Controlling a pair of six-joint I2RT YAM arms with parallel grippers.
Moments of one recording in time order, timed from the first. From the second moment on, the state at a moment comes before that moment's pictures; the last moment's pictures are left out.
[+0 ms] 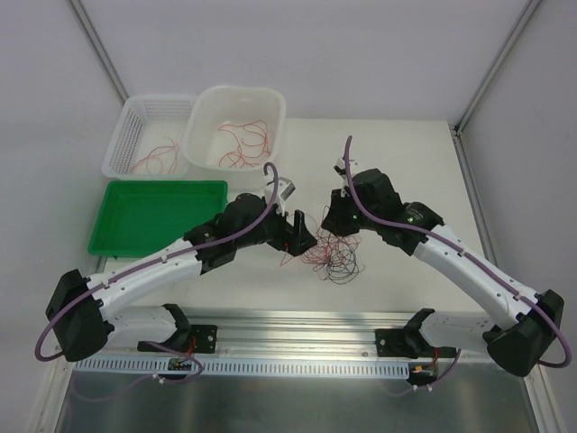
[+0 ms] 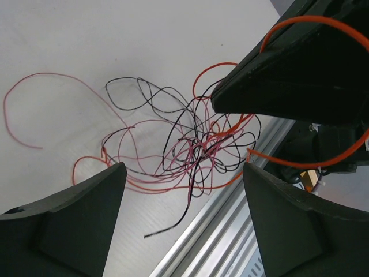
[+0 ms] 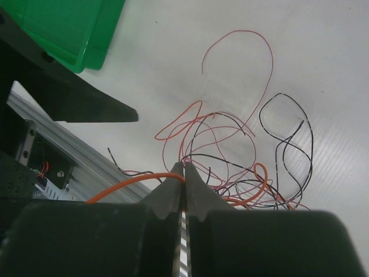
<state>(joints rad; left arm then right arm) -0.87 1.14 0.84 -0.12 0.13 -0.48 0.74 1.18 1.12 -0.64 -0.06 0.44</state>
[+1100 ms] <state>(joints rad) -0.95 1.28 0.61 0.10 0.04 -0.56 0.45 0.89 1.17 -0.77 0.10 0.35</state>
